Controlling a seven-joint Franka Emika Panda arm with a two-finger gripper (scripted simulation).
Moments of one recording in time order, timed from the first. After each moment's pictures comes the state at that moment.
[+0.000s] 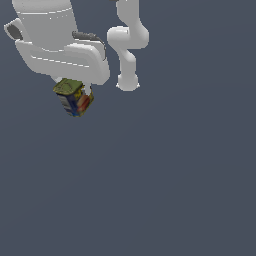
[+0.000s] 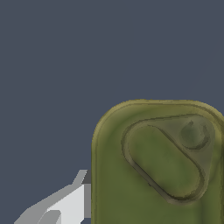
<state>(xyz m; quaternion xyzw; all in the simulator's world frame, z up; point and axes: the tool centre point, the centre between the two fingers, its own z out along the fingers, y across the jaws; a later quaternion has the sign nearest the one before) 0.005 -0.141 0.399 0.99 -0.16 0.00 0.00</state>
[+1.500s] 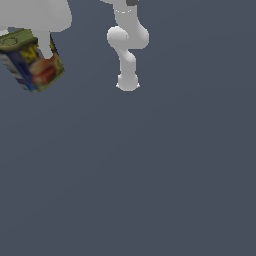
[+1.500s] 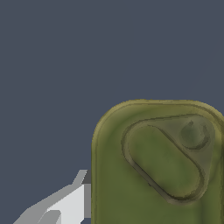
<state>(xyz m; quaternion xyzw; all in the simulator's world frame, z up) 0.039 -0.182 0.505 0.99 -0.16 0.00 0.00</state>
